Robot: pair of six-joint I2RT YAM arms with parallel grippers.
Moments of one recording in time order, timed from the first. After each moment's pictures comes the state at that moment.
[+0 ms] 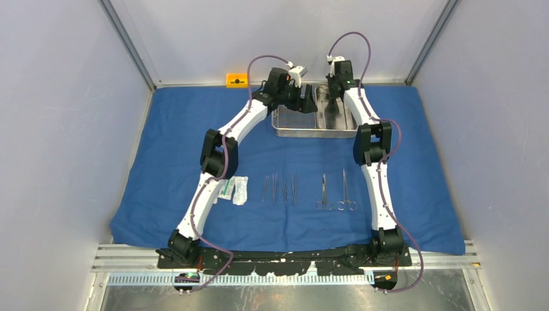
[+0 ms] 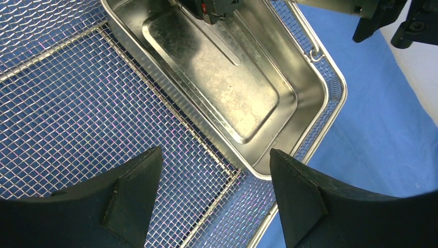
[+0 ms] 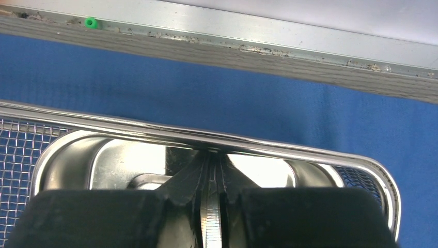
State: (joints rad) left arm -0.52 2.60 2.44 -0.33 0.51 -0.26; right arm 0.14 2.75 2.60 -0.52 0.09 -0.08
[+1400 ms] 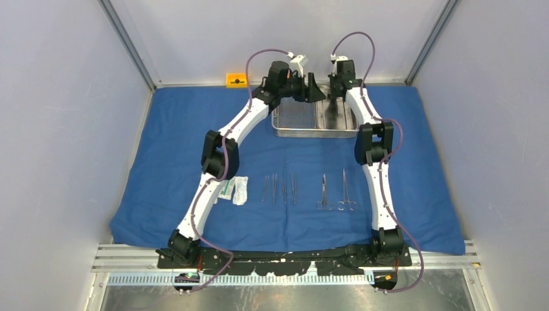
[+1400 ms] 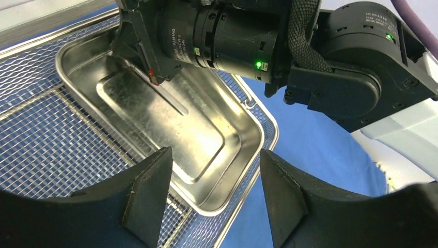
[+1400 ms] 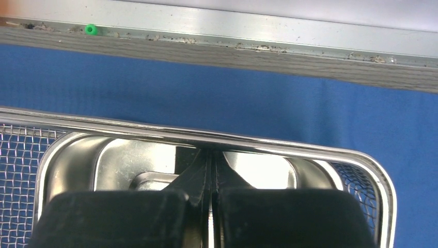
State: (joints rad) left arm -0.54 2.60 2.50 -0.19 0.58 -0.42; right arm 0.12 2.74 2.59 -0.52 0.07 -0.03
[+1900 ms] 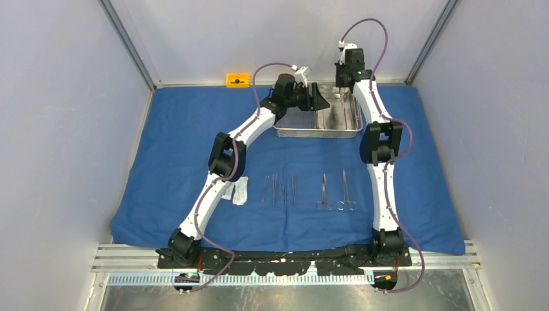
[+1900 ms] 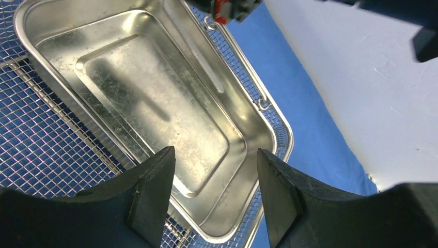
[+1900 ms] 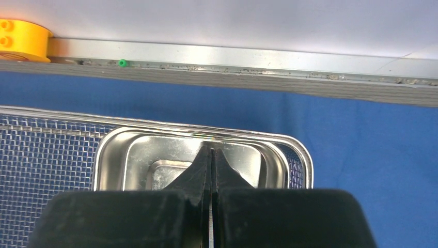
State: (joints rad) left arm -0.56 2.72 2.50 -0.03 0.56 -0.57; right arm 0.10 2.63 2.58 -0.56 0.04 0.00
